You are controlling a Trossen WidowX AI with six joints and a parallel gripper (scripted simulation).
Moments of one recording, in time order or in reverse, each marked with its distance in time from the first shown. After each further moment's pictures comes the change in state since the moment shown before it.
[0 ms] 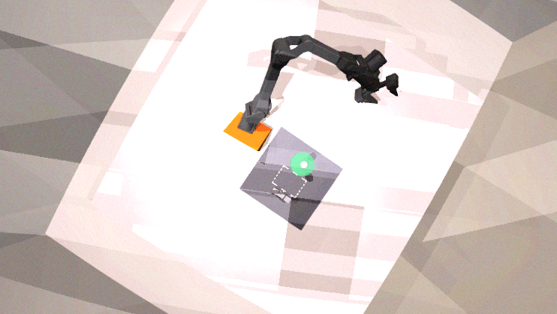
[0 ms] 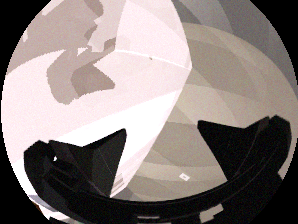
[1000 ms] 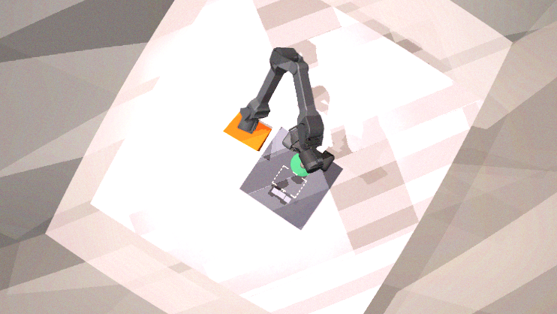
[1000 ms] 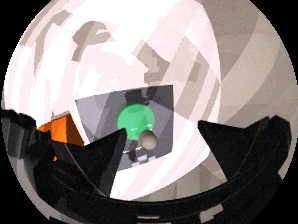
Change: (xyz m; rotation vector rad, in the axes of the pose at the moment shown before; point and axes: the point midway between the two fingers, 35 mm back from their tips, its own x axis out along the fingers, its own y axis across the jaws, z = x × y) arm -0.168 0.180 -0.299 0.535 -0.021 0.622
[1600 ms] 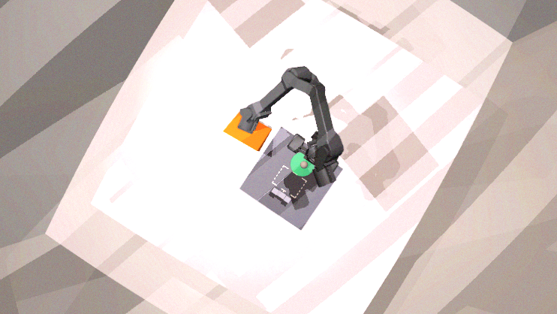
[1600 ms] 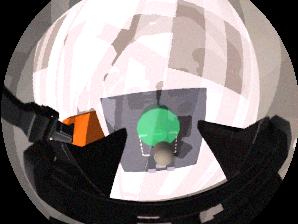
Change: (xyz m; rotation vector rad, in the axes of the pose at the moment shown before) arm 0.033 0.007 0.004 0.009 -0.052 0.393
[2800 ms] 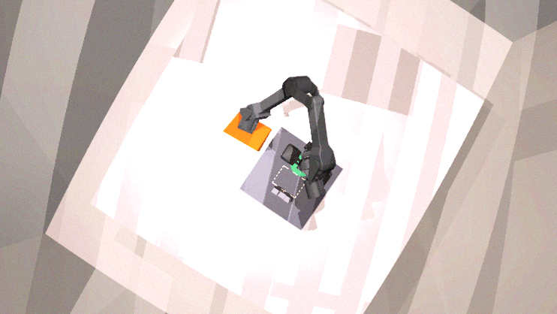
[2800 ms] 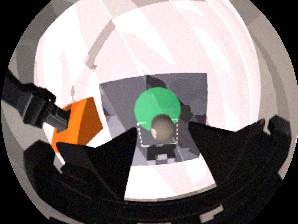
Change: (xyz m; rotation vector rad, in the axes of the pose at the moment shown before) arm 0.000 0.000 -0.043 0.000 0.001 0.010
